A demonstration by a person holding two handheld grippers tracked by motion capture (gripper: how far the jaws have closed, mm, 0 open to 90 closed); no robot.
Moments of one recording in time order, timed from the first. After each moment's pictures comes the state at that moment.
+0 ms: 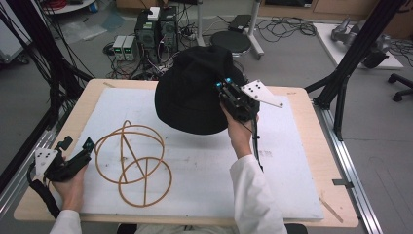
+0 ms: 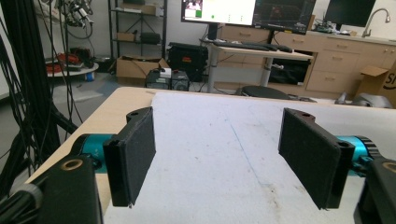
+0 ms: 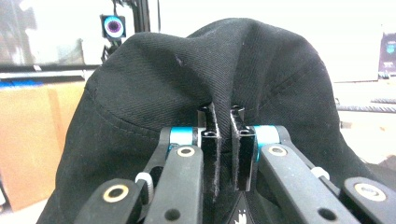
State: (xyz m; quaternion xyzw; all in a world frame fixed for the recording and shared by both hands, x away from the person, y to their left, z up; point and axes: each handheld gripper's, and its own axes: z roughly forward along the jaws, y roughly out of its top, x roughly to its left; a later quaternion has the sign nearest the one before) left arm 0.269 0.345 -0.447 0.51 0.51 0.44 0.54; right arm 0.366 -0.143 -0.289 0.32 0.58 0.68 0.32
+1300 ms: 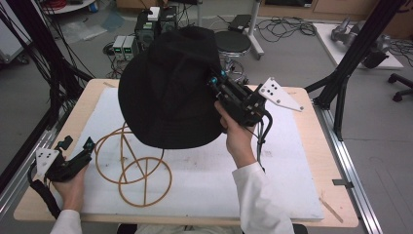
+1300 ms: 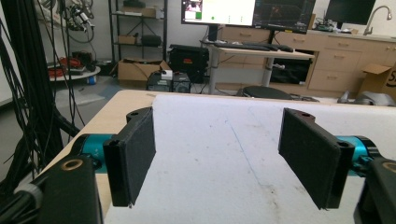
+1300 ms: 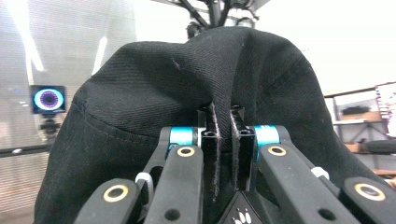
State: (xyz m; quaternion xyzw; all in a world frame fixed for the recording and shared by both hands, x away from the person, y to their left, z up) left arm 0.269 0.343 -0.446 0.51 0.51 0.44 0.54; right arm 0.314 -0.137 -0.236 0.21 0.51 0.81 0.20
